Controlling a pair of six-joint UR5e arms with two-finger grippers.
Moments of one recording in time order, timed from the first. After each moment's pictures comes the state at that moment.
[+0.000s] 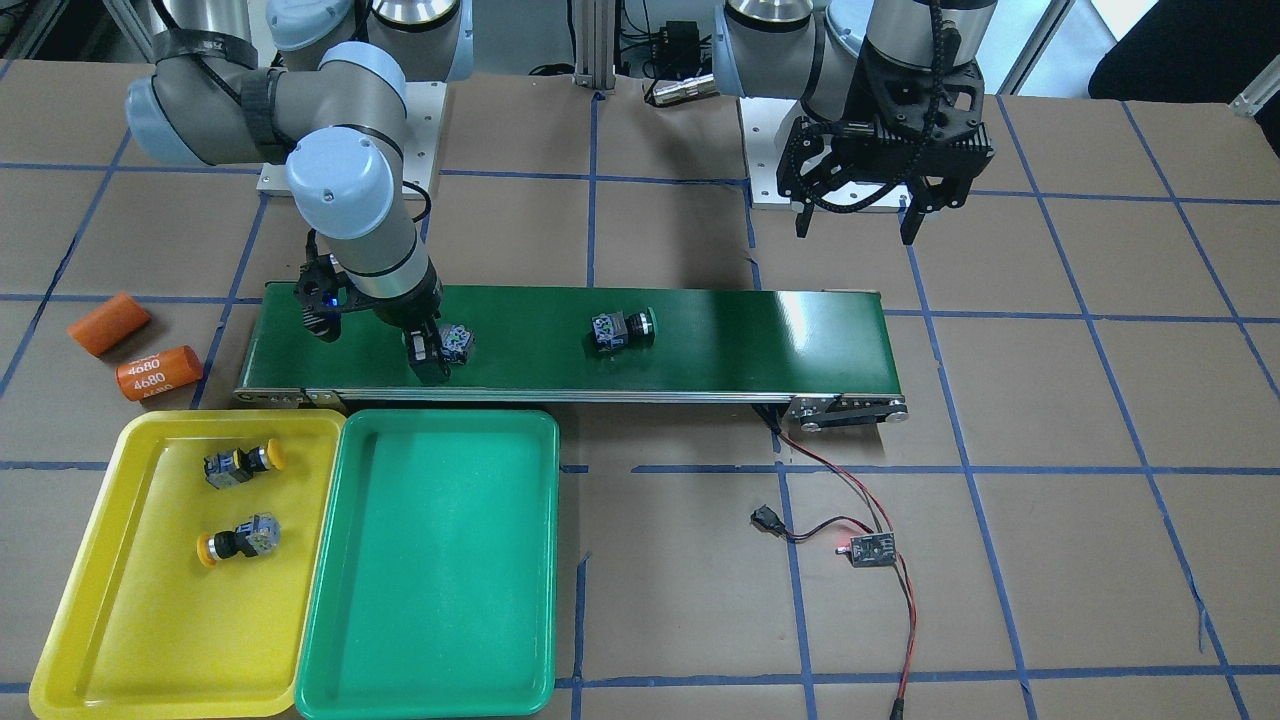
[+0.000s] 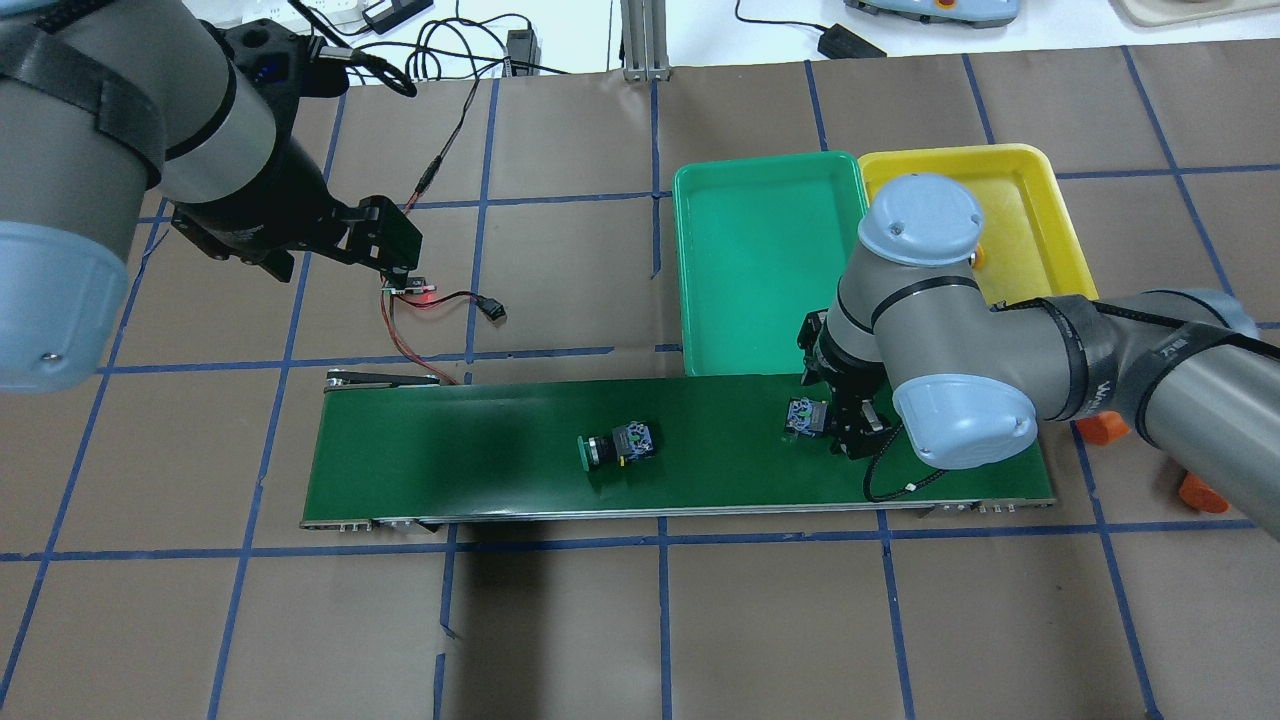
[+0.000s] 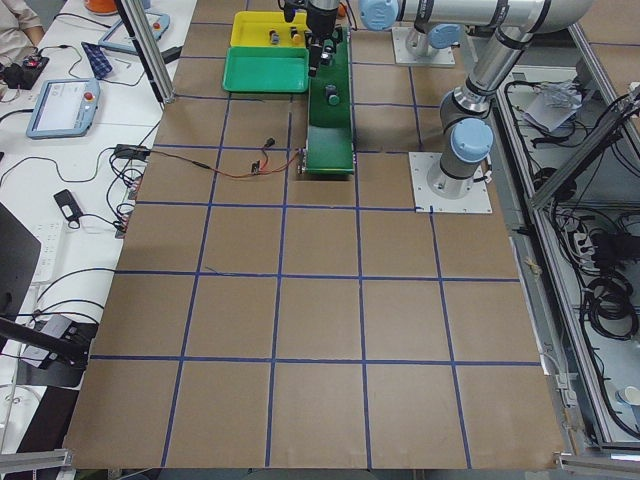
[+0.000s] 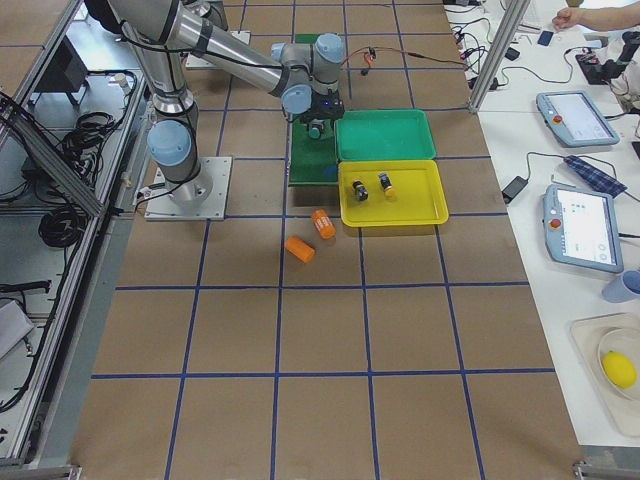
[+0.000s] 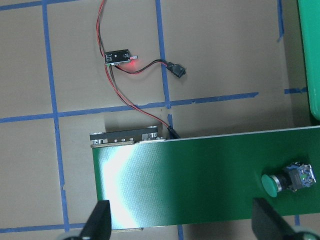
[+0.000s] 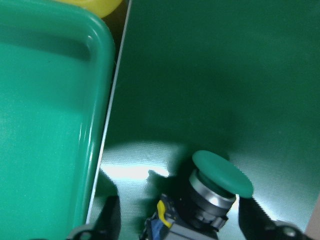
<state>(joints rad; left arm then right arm) -1.61 -1.44 -1.72 -1.42 1.61 0.07 1.67 -1.44 2.08 -2.13 -1.51 1.42</state>
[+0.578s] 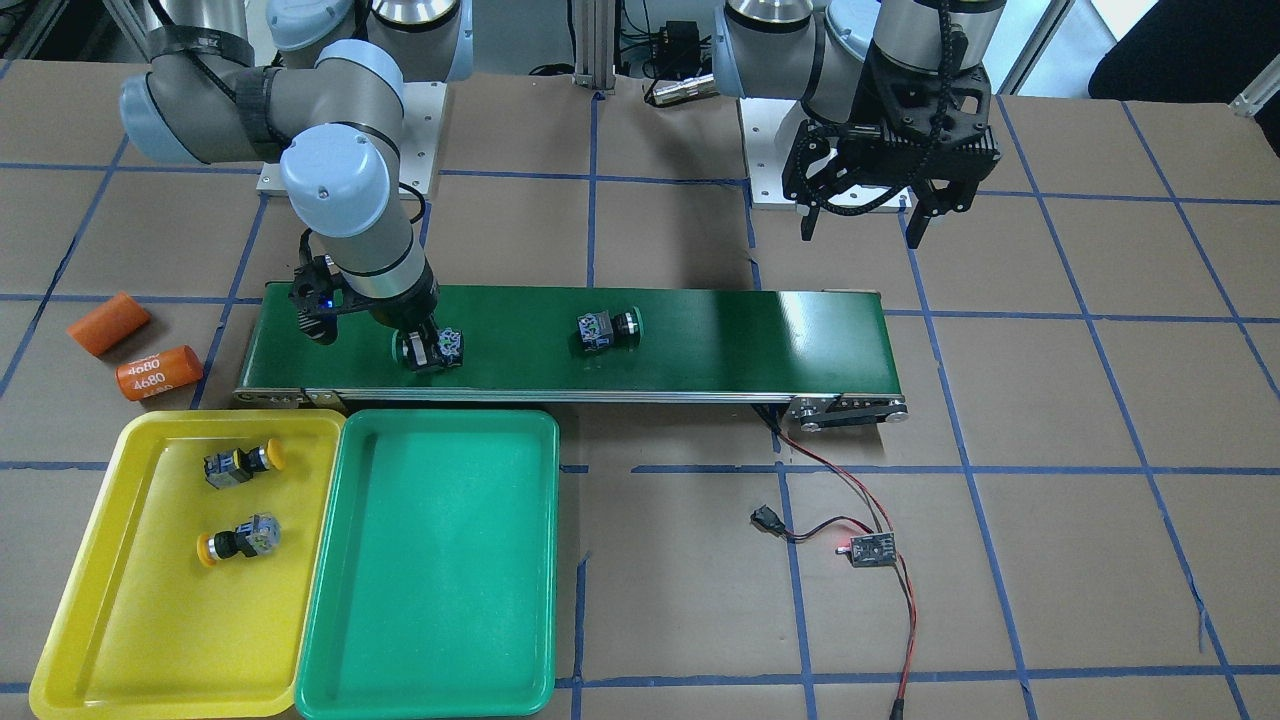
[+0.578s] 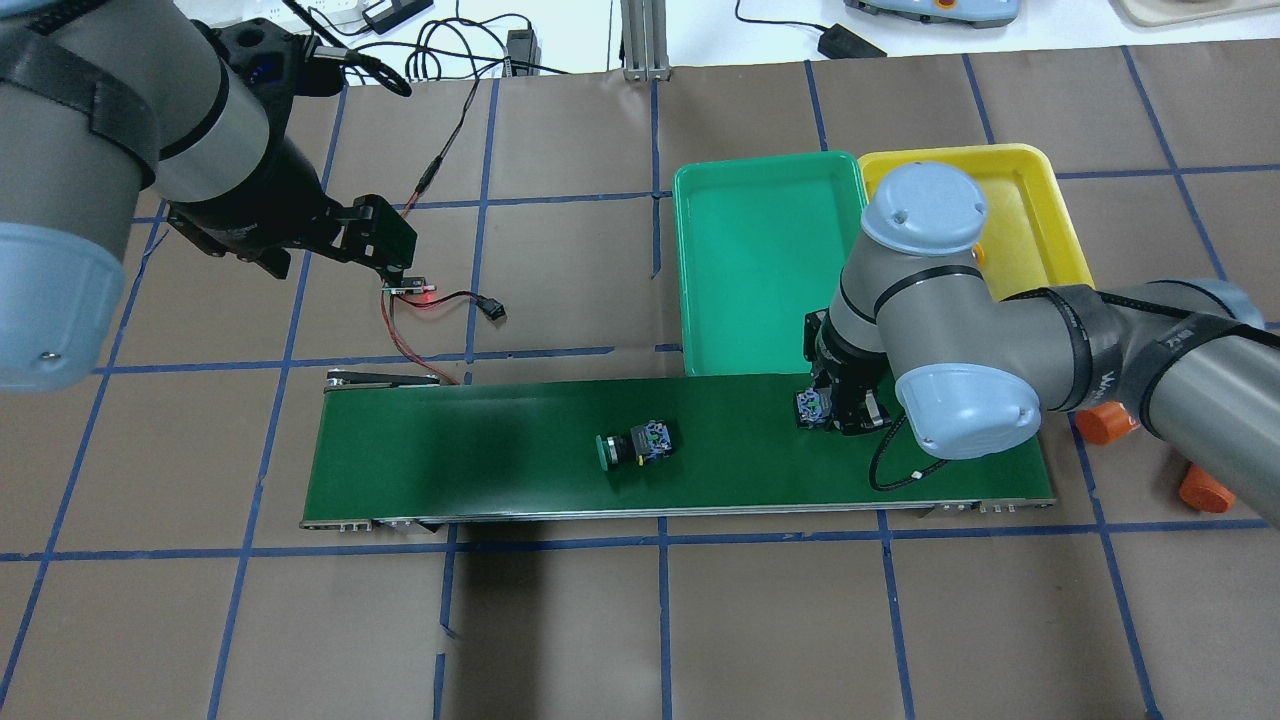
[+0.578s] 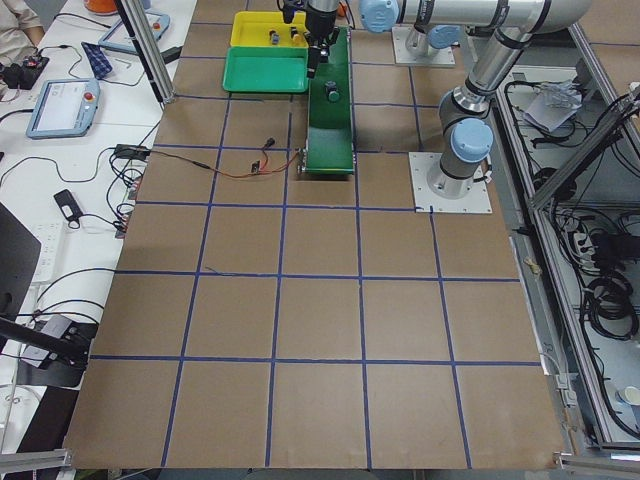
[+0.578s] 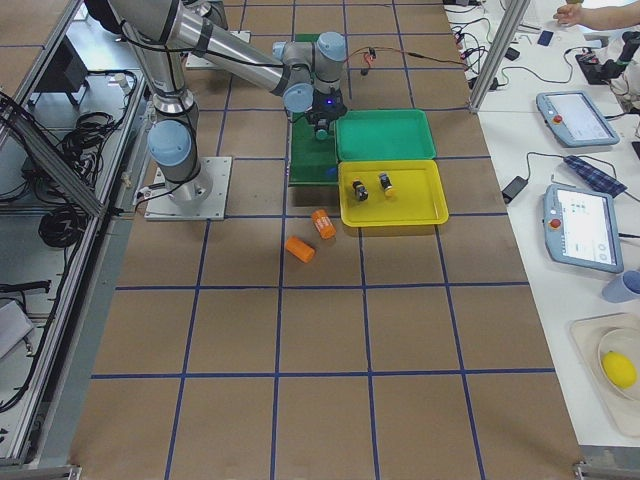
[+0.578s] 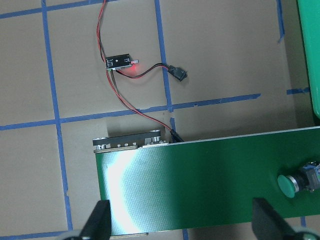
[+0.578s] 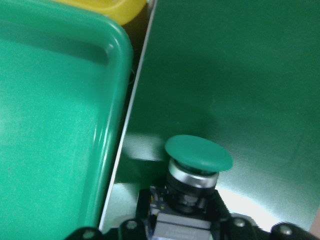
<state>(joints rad) -1.60 -1.44 -1.72 -1.41 1.60 0.09 1.66 -1.44 2.05 -2.12 -1.52 1.37</state>
